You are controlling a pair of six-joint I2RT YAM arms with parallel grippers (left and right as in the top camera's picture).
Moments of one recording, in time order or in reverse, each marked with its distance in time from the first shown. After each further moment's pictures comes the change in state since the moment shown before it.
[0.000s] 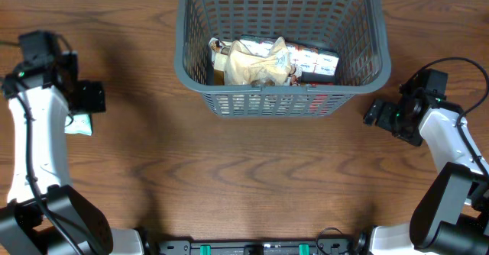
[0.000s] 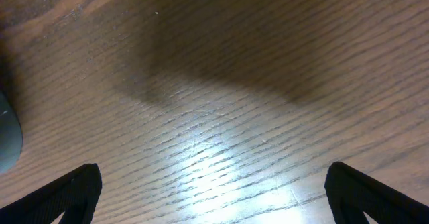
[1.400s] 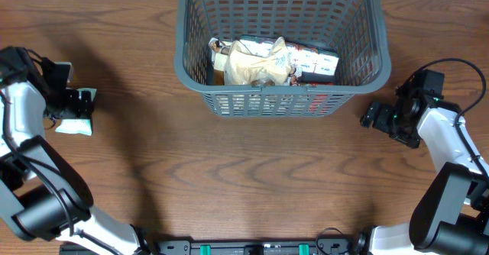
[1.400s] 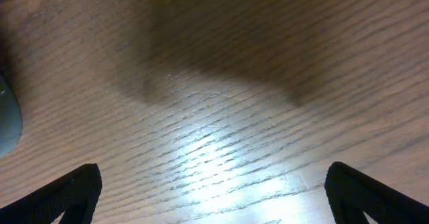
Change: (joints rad) left arm 0.172 0.259 0.040 0.154 0.218 0.311; right arm 0.015 0.000 0.000 -0.040 -0.008 0.006
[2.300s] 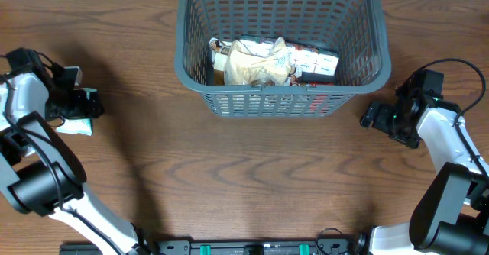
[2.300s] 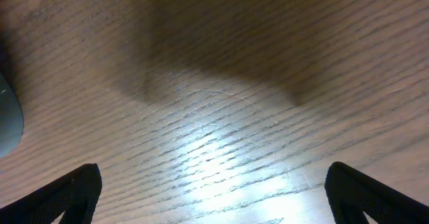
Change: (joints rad) left arm -0.004 0.178 0.070 -0.038 0.053 -0.047; right arm 0.002 0.000 0.000 -0.005 0.000 0.008
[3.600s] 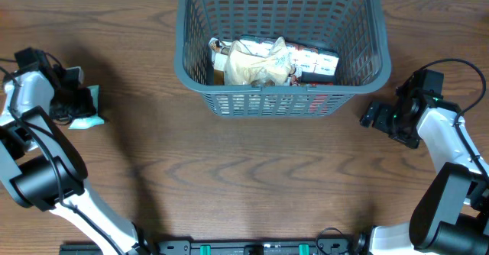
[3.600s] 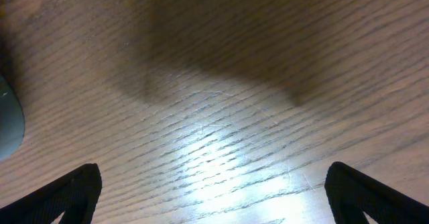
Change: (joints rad) left arm -0.031 0.018 0.008 0.005 0.000 -0.139; right arm 0.000 0.000 0.000 0.003 0.000 0.010
